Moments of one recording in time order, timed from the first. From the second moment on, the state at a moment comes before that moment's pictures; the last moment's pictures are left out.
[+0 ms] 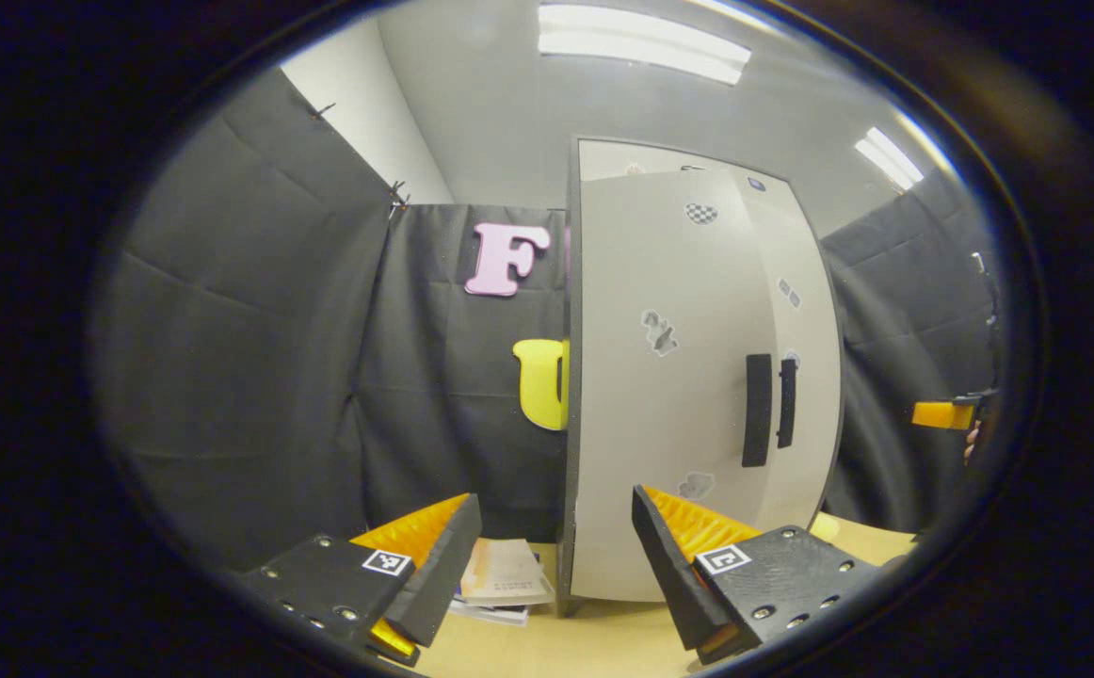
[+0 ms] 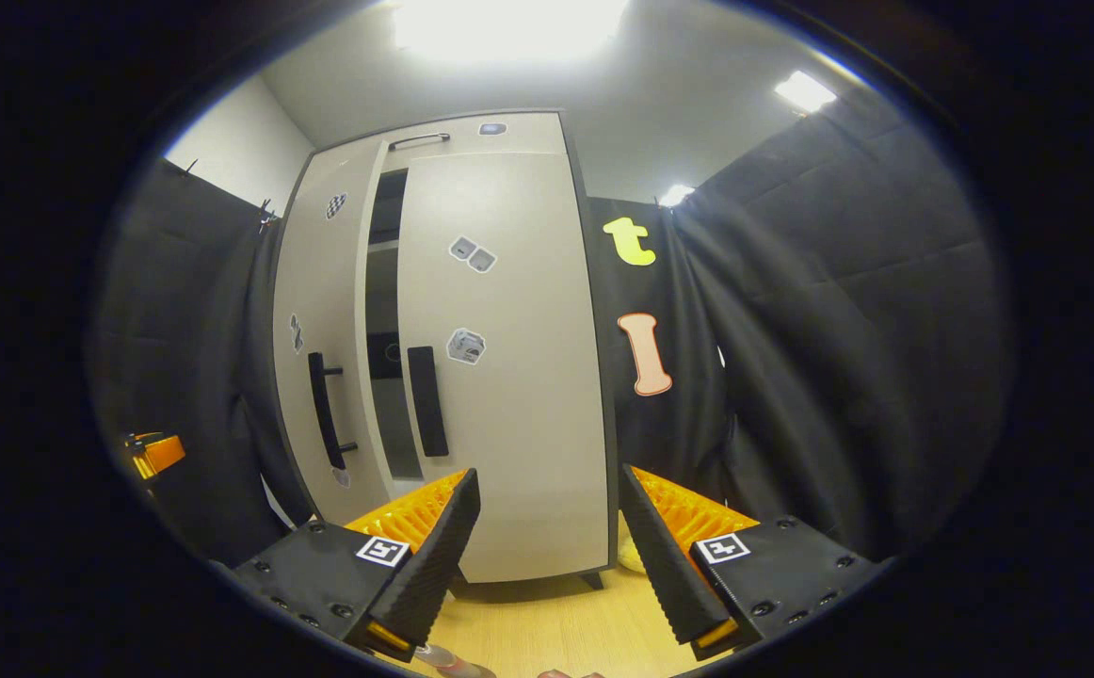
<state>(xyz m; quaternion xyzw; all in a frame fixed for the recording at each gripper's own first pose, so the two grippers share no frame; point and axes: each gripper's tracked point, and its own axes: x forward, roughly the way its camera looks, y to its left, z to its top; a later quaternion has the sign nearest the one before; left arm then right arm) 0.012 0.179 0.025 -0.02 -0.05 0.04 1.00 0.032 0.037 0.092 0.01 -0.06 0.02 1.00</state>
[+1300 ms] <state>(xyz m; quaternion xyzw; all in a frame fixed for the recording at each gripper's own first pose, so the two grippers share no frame) 0.010 0.182 0.011 -0.06 -0.05 0.05 1.00 0.024 0.042 0.081 -0.01 -0.05 0.01 1.00</state>
